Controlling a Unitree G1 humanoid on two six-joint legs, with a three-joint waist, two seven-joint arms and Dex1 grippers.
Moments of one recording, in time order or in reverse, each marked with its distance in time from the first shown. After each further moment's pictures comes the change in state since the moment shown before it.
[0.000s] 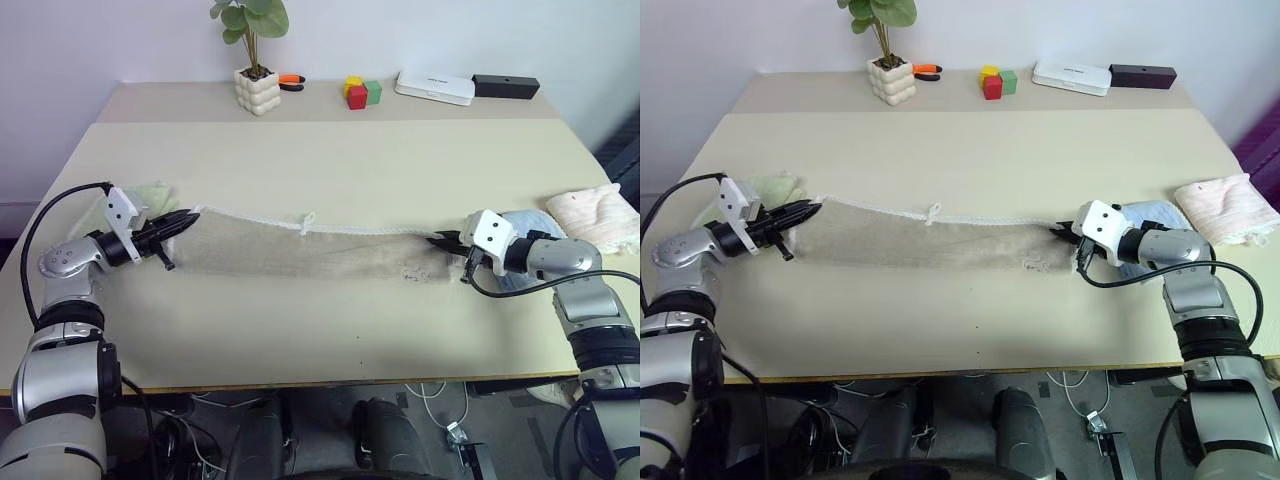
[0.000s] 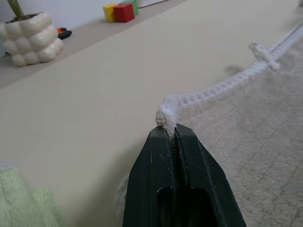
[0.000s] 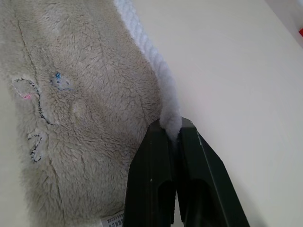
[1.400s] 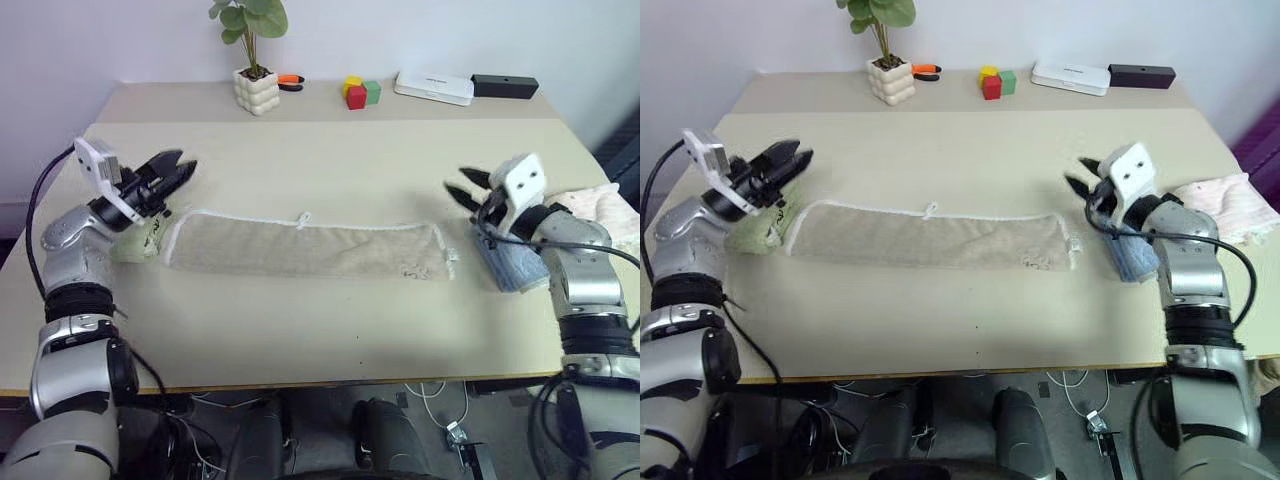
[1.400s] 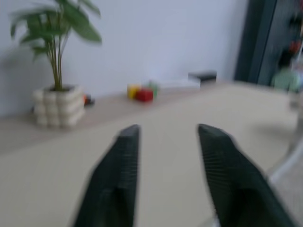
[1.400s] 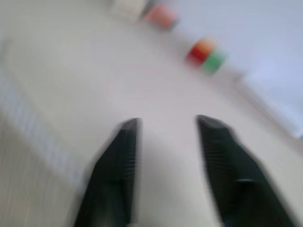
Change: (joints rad) left arm 0.005 -0.126 0.145 -0.472 -0.253 0.470 0.153; right arm -0.053 0.189 -0.192 -0.232 0.140 0.310 -0.335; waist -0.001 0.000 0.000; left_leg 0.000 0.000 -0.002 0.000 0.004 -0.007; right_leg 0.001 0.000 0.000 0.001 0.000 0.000
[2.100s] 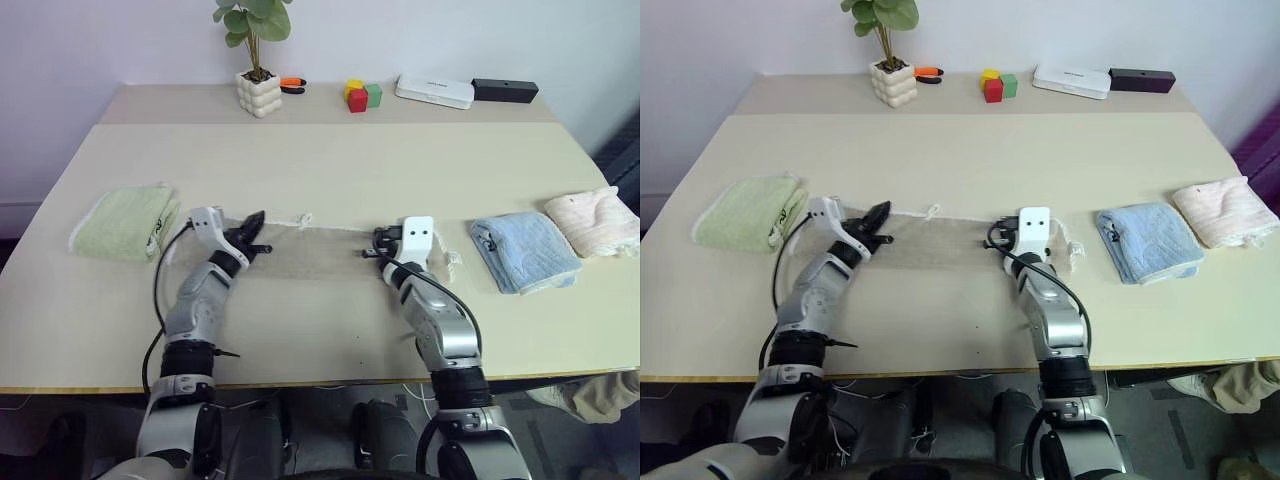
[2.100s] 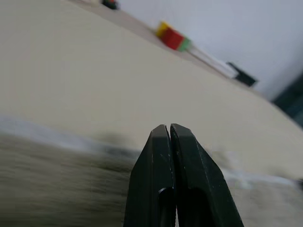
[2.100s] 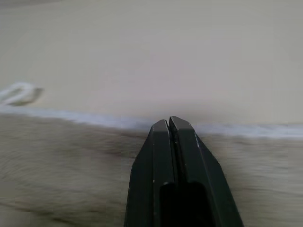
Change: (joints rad) left arm 0.275 -0.380 -0.089 -0.270 0.033 0.190 0.632; right arm 0.207 0.513 0.106 -0.097 -0.068 0.225 -0.578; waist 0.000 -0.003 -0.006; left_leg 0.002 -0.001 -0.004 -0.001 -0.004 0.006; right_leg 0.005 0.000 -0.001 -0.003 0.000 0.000
